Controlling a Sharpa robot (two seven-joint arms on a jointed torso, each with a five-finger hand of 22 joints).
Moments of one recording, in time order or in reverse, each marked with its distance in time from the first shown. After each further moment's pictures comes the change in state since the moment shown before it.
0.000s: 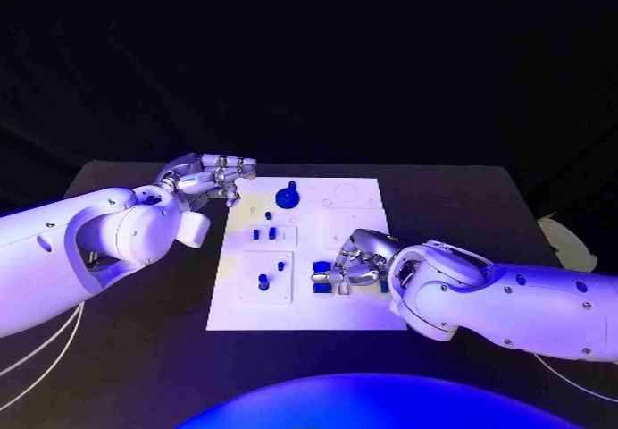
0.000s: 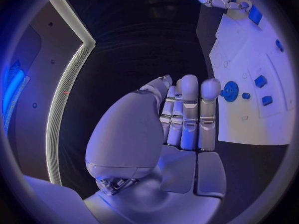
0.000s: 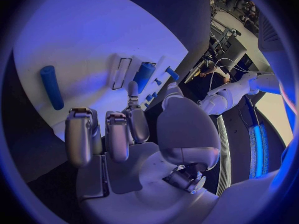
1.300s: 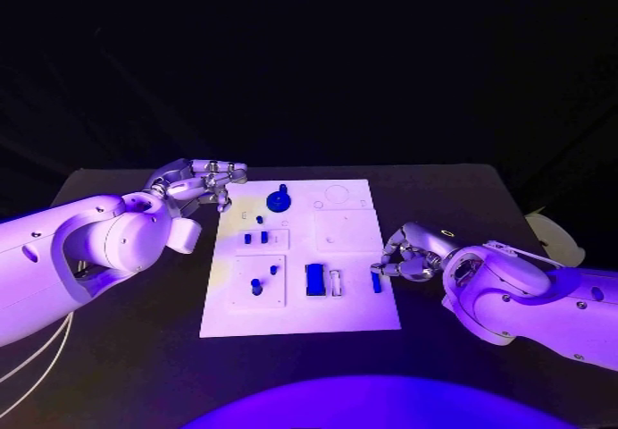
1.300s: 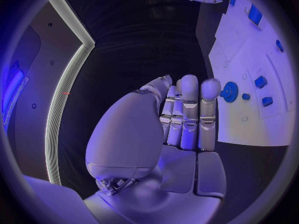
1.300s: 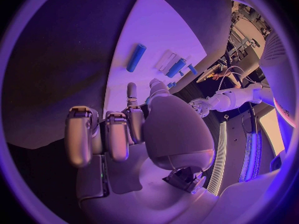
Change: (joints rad) left arm 0.000 -0.001 -0.002 -0.003 0.000 0.001 -0.002; left_hand 0.000 0.000 0.000 0.000 0.000 0.000 0.000 0.000 0.000 0.000 0.000 0.000 0.000 0.000 0.000 0.000 0.000 0.000 0.000 0.000 0.000 0.000; right arm -0.016 -0.265 -0.005 0.073 -0.162 -0.040 0.032; right_hand 0.253 0.089 0.024 -0.014 0.220 -0.040 0.012 -0.026 -0.006 0.007 0.007 0.012 0.003 -0.004 0.004 -0.002 0.000 0.000 0.000 0.000 -0.008 0.000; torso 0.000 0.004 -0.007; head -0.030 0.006
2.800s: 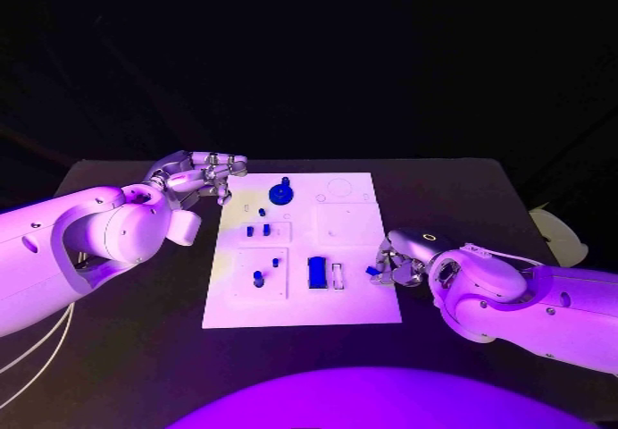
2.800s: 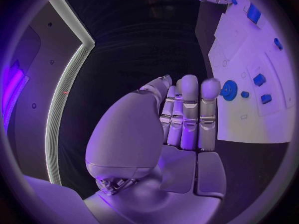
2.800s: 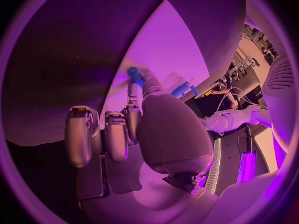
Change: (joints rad) left arm 0.000 -0.007 0.000 0.000 0.000 0.003 -0.002; left_hand 0.000 0.000 -0.003 0.003 0.000 0.000 0.000 0.000 -0.001 0.000 0.000 0.000 0.001 0.000 0.000 0.000 -0.001 0.000 0.000 0.000 -0.005 -0.001; right arm -0.050 0.086 0.006 -0.071 -0.150 0.096 -0.020; right_hand 0.175 -0.039 0.053 -0.100 -0.239 0.043 -0.014 -0.024 0.008 -0.002 -0.006 -0.025 0.094 0.000 0.000 0.000 0.000 0.000 0.000 0.000 -0.006 0.000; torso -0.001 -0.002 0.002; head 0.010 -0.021
